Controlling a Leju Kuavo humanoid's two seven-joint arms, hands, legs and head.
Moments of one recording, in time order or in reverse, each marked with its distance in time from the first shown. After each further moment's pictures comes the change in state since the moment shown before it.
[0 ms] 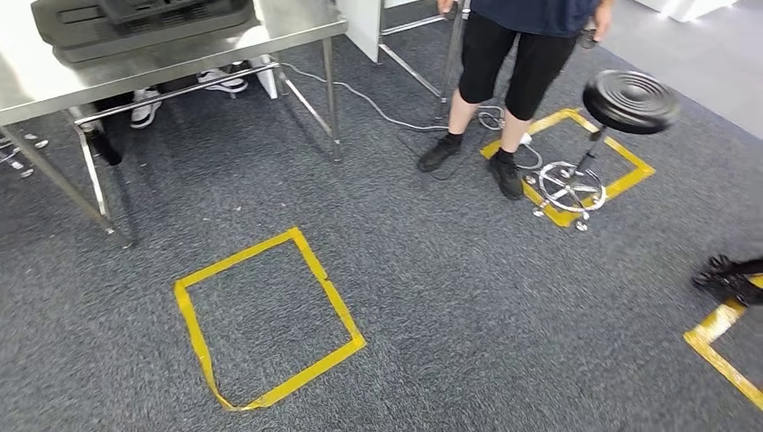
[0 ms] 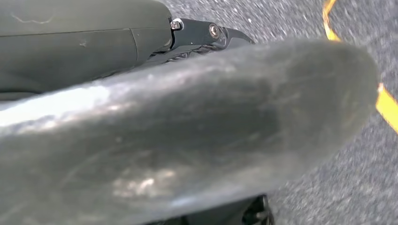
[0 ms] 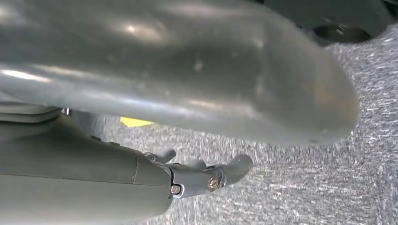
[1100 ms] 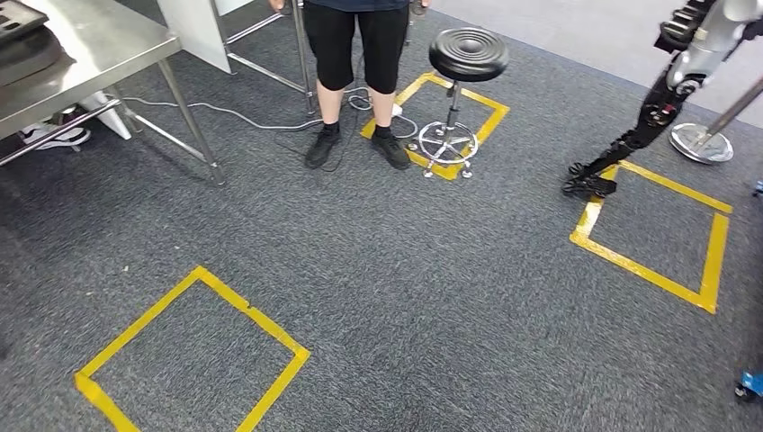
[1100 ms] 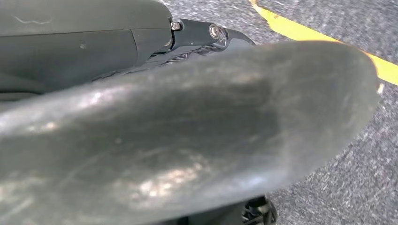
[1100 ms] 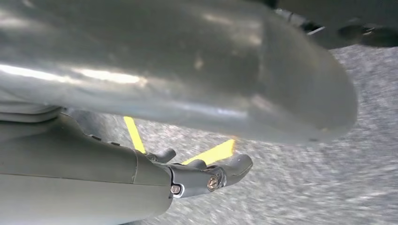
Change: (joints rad) left arm -0.001 -0.001 0.012 0.000 -0.013 0.000 0.004; right arm 0.001 0.001 -0.001 0.000 0.009 0.002 0.009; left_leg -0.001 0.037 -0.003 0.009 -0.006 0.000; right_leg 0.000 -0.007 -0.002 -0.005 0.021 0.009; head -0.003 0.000
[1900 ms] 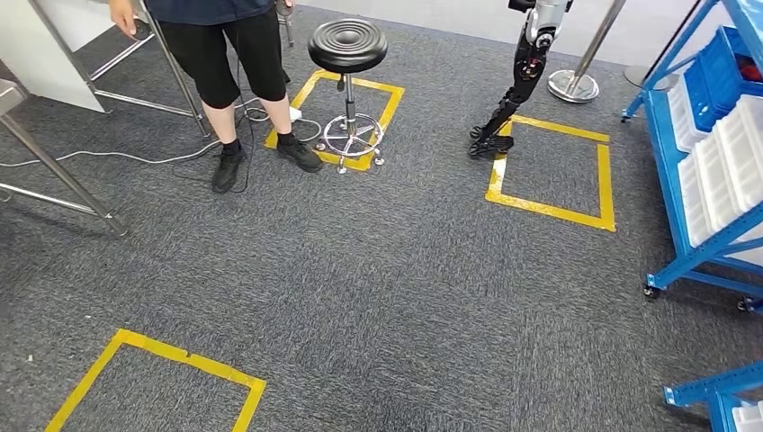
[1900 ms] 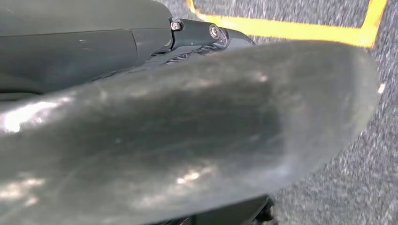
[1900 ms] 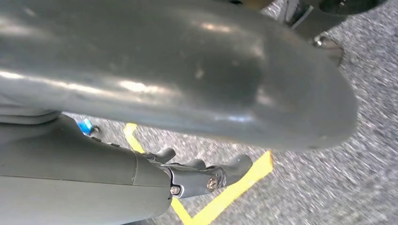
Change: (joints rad) left arm 0.000 0.000 0.005 0.000 -0.006 0.000 -0.001; right arm 0.000 0.000 0.000 0.000 0.002 0.000 0.008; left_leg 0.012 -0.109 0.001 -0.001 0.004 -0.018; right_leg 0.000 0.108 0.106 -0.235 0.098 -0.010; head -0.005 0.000
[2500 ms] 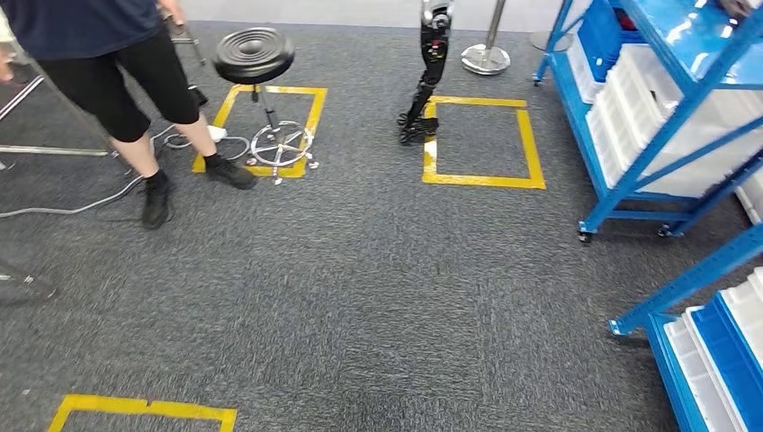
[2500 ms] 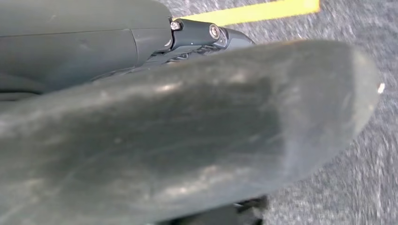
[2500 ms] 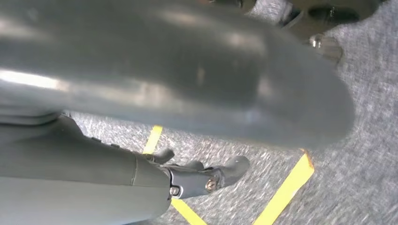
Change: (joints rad) left arm -0.001 -0.001 0.004 -0.002 0.001 -0.002 -0.006; right arm -0.004 0.002 0.000 0.000 0.002 0.000 0.004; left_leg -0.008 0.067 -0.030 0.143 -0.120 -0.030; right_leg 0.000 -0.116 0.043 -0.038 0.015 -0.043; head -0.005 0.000
